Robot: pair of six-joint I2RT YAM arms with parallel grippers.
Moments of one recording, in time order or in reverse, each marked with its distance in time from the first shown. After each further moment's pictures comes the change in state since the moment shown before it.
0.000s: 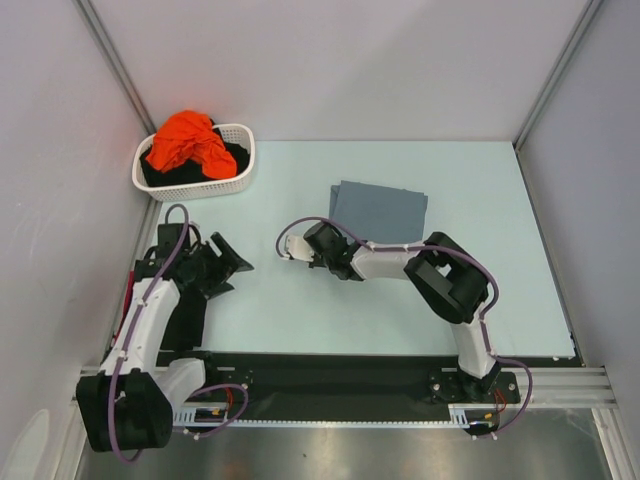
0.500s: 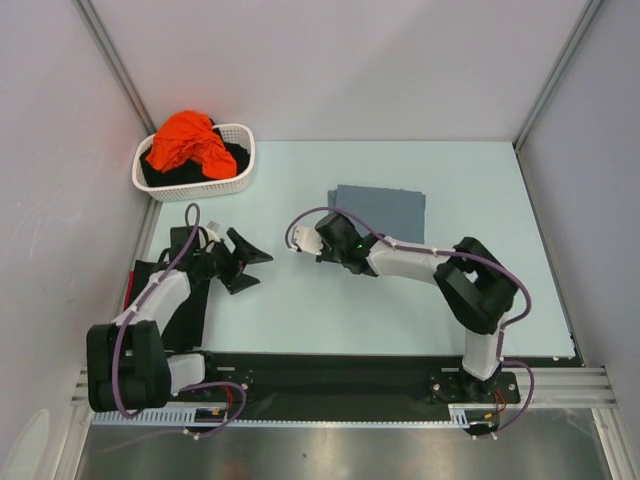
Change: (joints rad) left arm 0.002 0.199 -0.133 0.415 0.358 -0.114; right arm -0.022 -0.132 -0.024 -0.107 -0.082 0.045
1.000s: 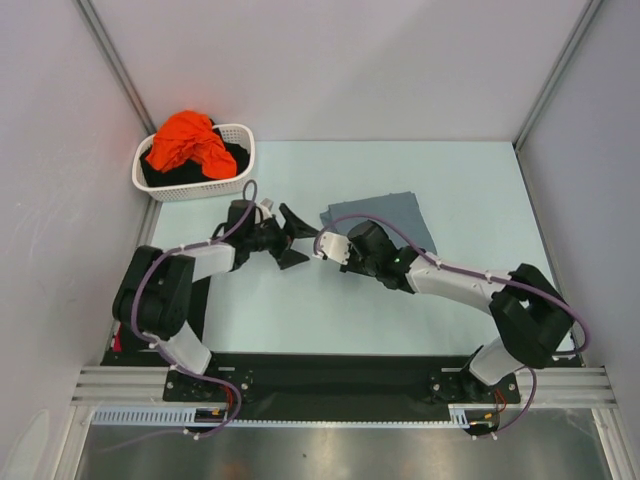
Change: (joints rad) left arm -0.323 0.431 0.153 0.547 0.013 -0.352; right arm -0.034 -0.346 -0.281 -0.019 -0.092 0.068
